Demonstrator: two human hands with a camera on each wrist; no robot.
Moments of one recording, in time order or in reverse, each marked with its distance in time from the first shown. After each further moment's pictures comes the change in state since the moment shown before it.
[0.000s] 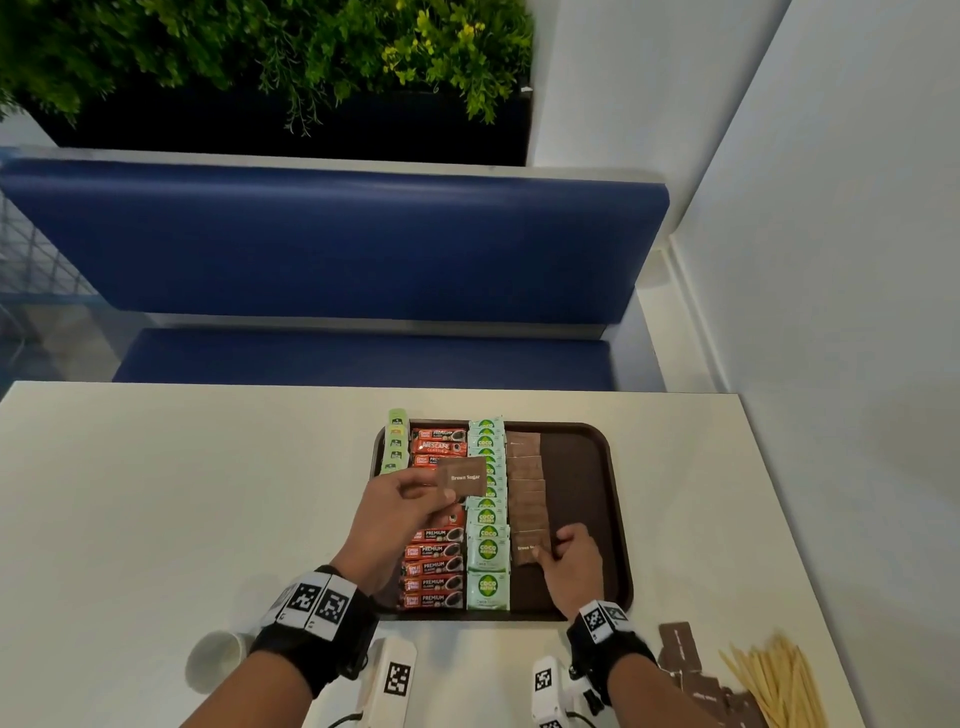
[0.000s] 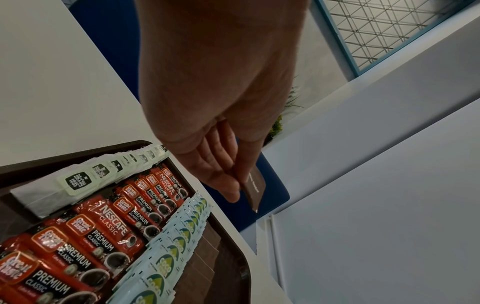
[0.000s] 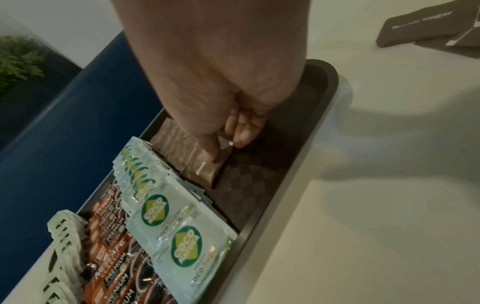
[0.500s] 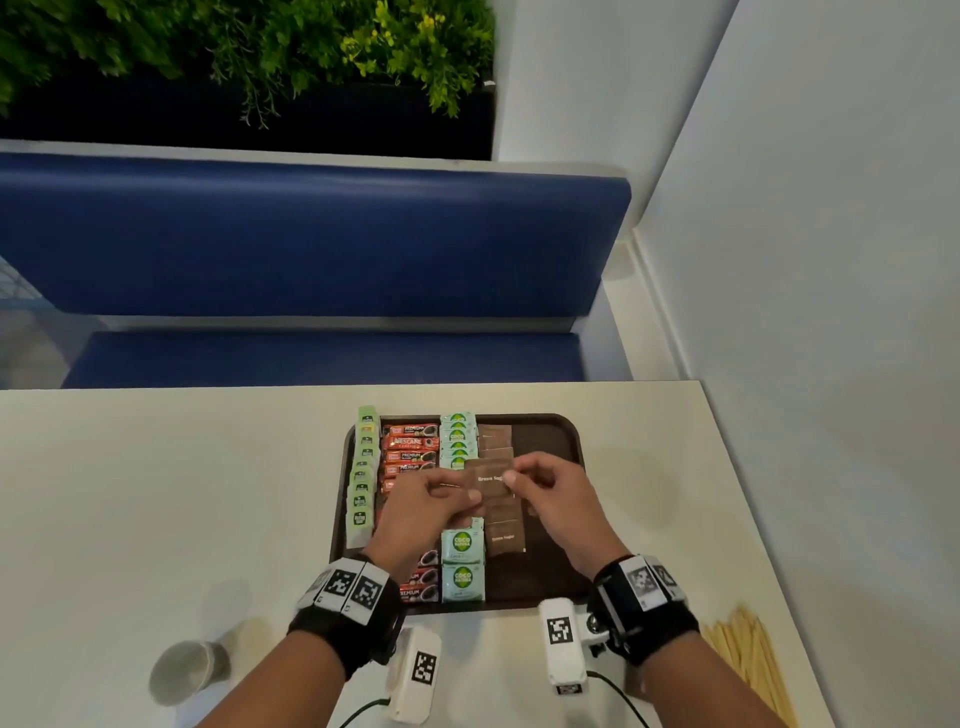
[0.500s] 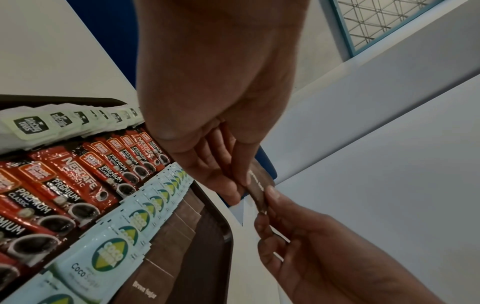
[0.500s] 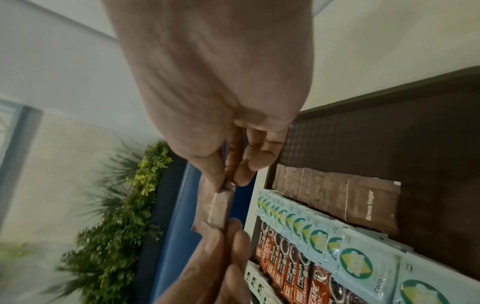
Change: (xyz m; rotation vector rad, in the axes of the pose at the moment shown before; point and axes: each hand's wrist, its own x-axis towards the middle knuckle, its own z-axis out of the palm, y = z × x) left_hand 0.006 -0.013 0.052 0.090 -0.120 -0.022; right_hand -0.029 -0.106 -0.099 0.446 -0.228 -0.300
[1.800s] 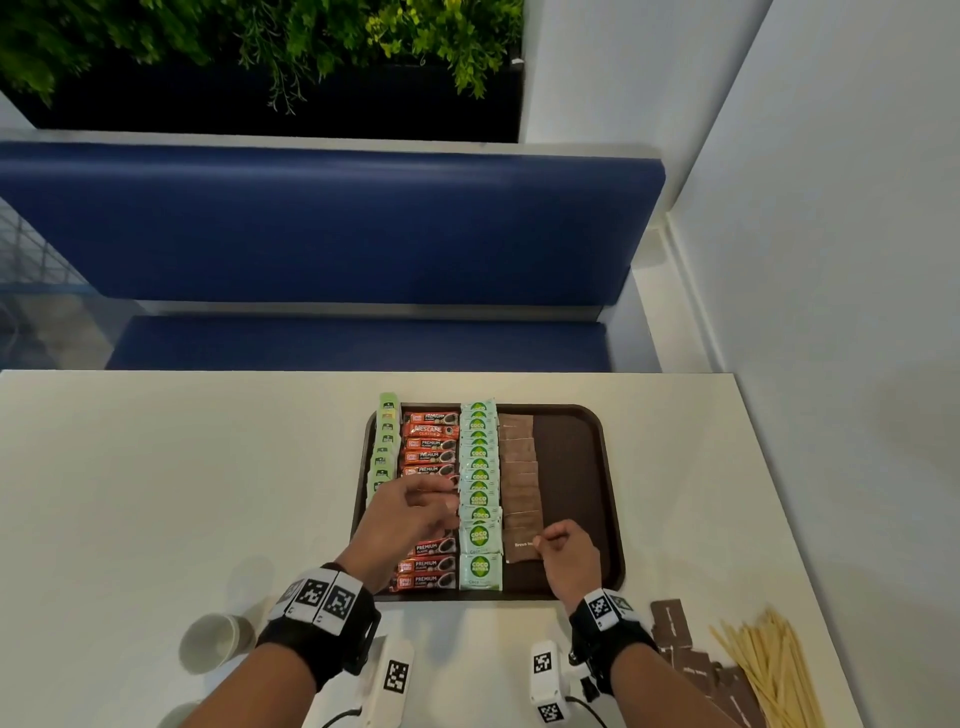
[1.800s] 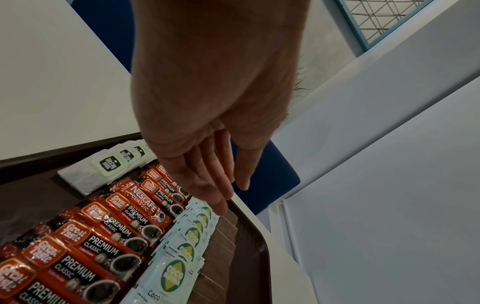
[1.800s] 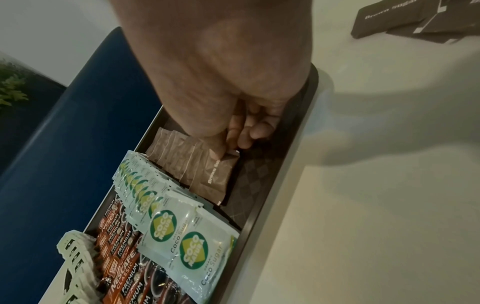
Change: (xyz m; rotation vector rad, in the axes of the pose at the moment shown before) left_hand -0.014 -0.014 -0.040 0.082 0.076 -0.101; right_hand -0.007 0.141 0.031 -0.349 0.194 0.390
